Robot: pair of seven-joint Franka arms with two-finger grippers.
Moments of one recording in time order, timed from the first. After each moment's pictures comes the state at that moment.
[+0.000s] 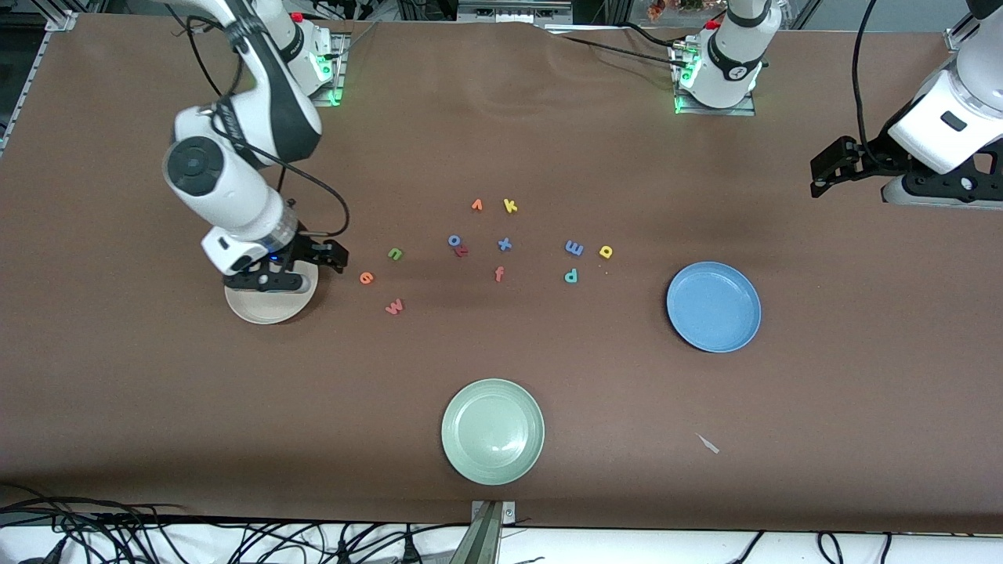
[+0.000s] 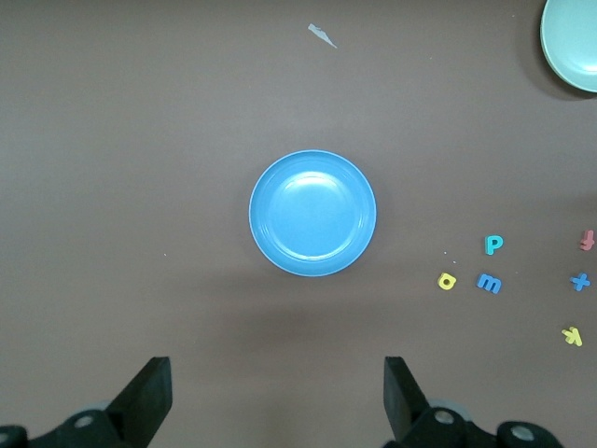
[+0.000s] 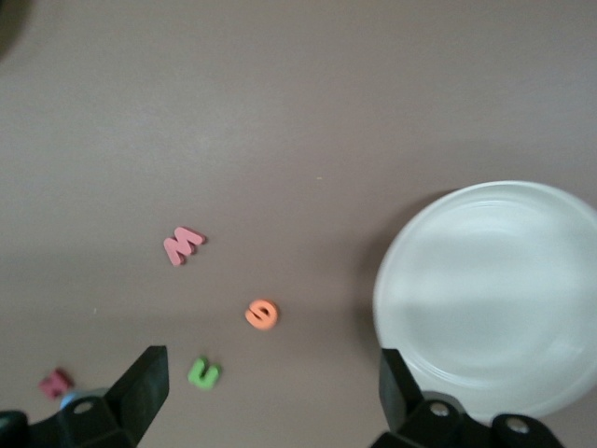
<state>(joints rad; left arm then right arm) -0.03 -0.02 -0.07 -1.63 0.00 1.59 -0.05 0.22 0.26 0.13 -2.07 0.00 2.38 0.40</state>
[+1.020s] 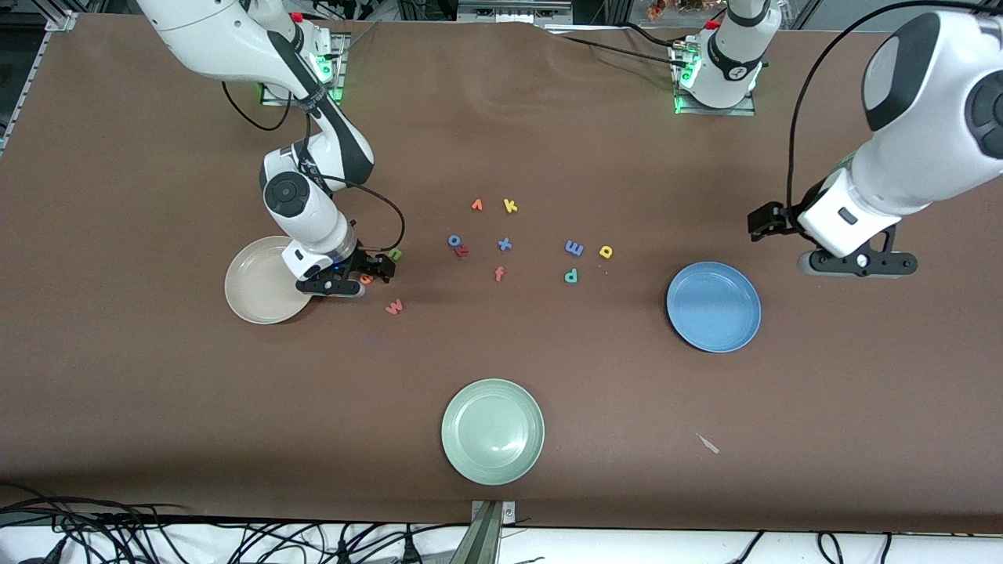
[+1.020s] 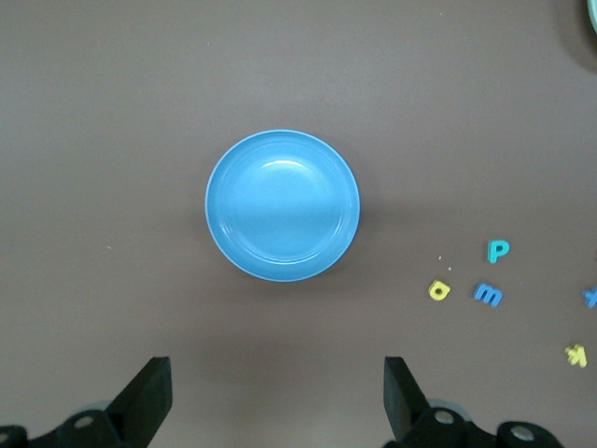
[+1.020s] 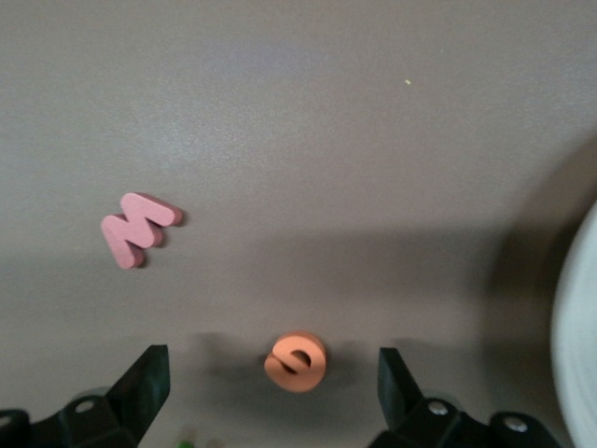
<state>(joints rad) -0.09 0.17 -0.09 -1.63 0.00 1.66 -0.20 0.29 0.48 0.11 -2.17 -0.02 2.74 0.48</state>
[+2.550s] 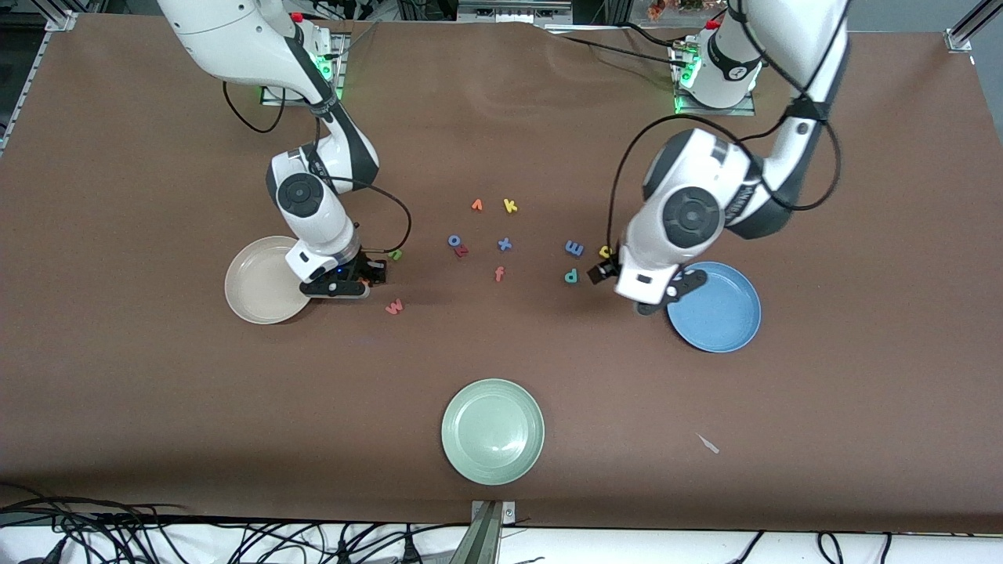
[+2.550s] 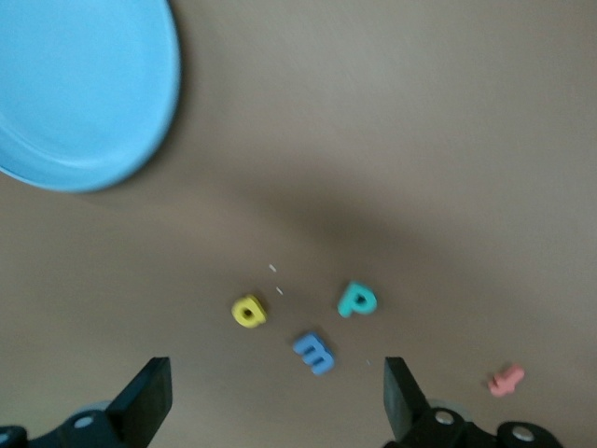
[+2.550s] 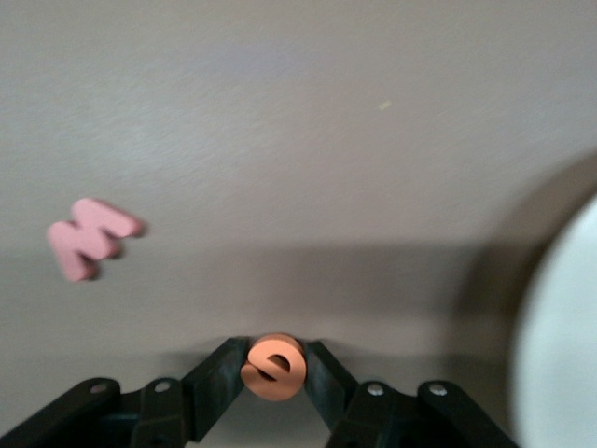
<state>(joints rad) -0.41 0.46 -0.11 -1.68 -0.09 1.97 -0.96 0.45 0.48 -0.07 -2.13 -0.05 2.66 0.43</state>
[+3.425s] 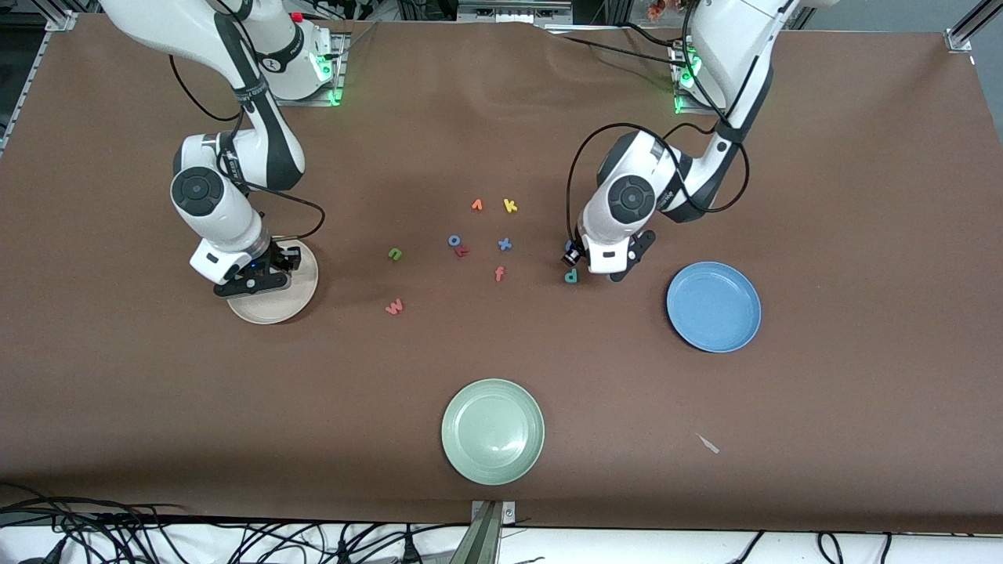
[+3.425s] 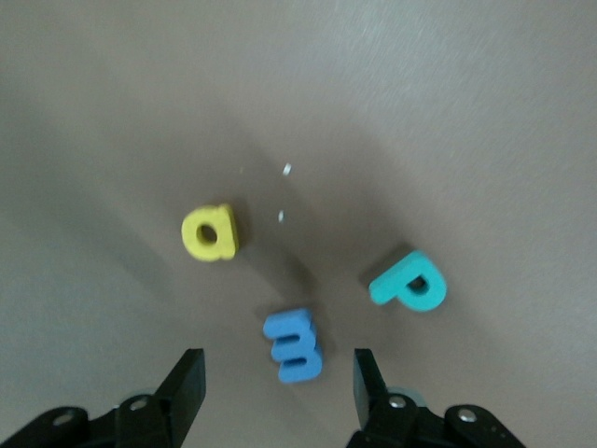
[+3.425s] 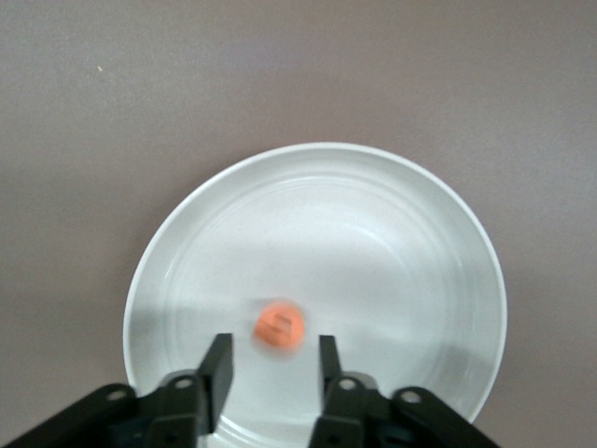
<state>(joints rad) -0.47 0.50 -0.15 -1.99 -0.18 2.37 -1.38 0.45 0.32 -0.29 -2.26 -0.06 2.58 -0.01</state>
